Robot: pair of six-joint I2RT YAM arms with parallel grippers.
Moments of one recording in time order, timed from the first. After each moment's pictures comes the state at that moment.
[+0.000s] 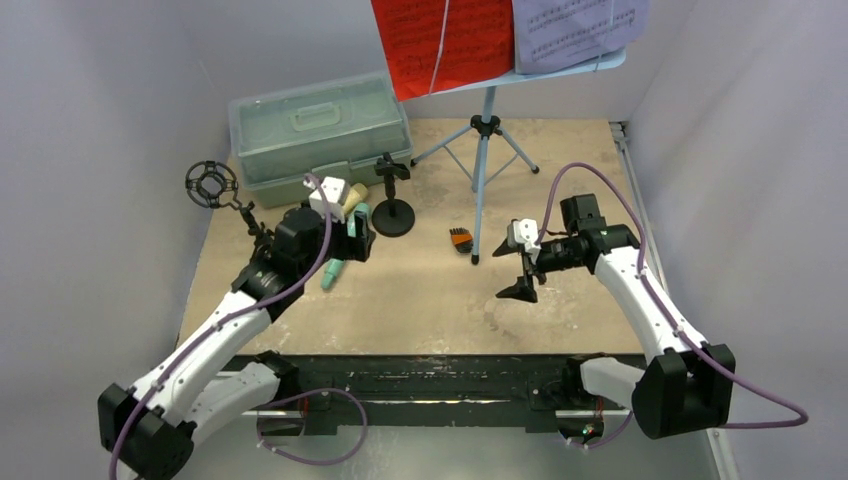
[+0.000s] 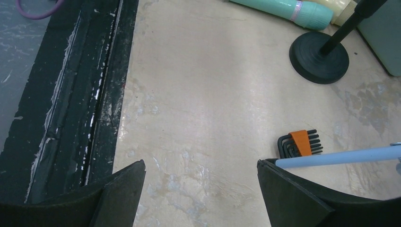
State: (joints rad) left arm -0.52 0.95 0.77 -0.25 -0.15 -0.23; right arm 0.16 1.17 0.91 -0.92 -1.06 -1.23
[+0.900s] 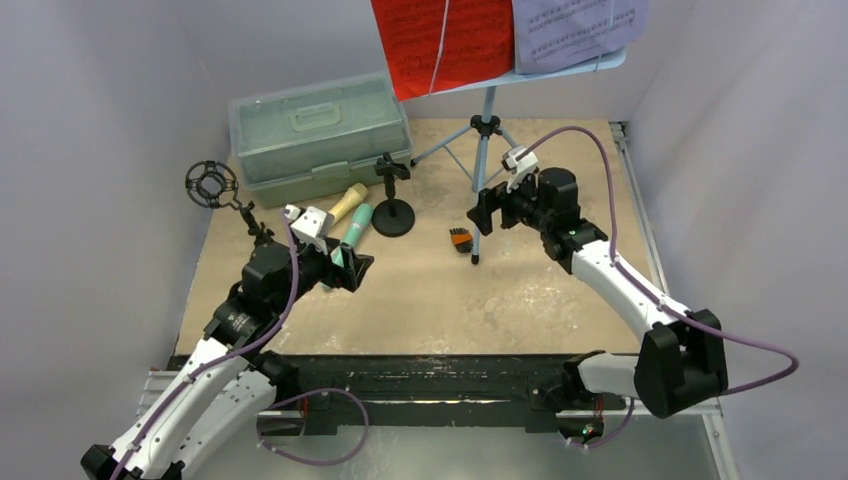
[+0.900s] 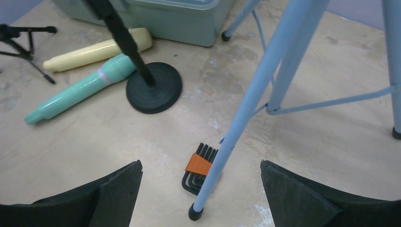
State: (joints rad) left arm -0.52 0.59 0.62 -0.28 0.08 -0.20; right arm 0.31 1.25 0.89 -0.04 -0.39 -0.04
